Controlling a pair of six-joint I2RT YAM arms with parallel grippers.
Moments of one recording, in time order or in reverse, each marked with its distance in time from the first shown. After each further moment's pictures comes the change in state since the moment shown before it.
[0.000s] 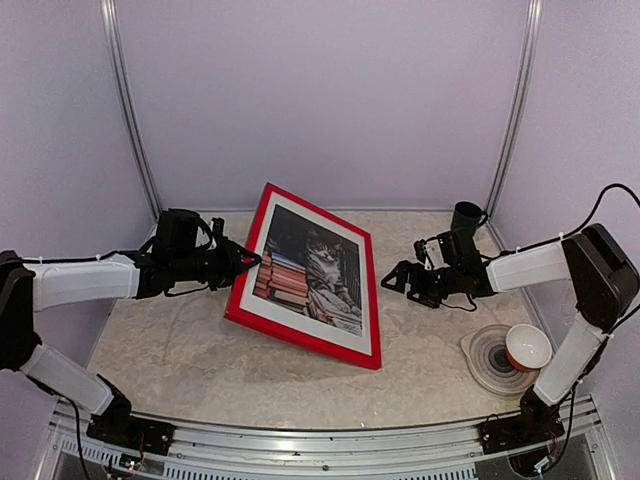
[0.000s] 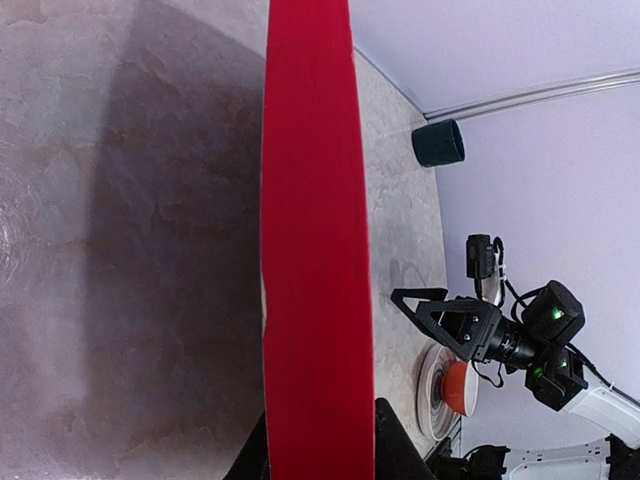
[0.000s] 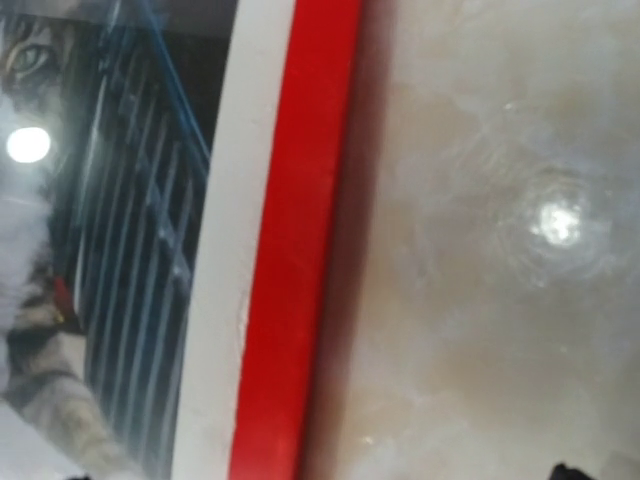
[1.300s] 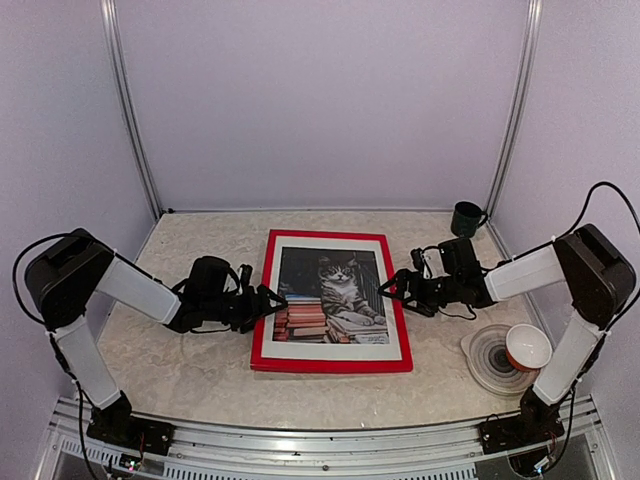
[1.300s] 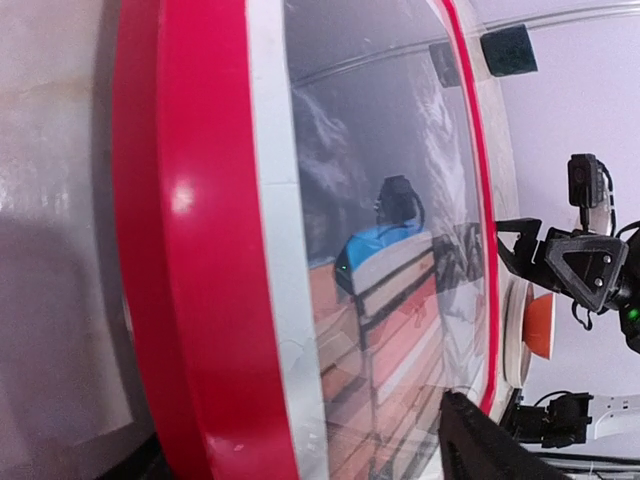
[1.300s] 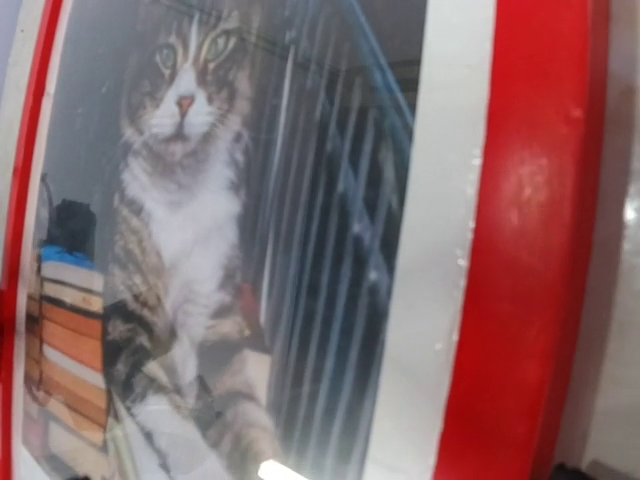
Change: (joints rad) left arm -0.073 0.350 -0.177 0.407 0.063 0.046; right arm 0.001 0.051 -0.075 0.161 -0.114 0.035
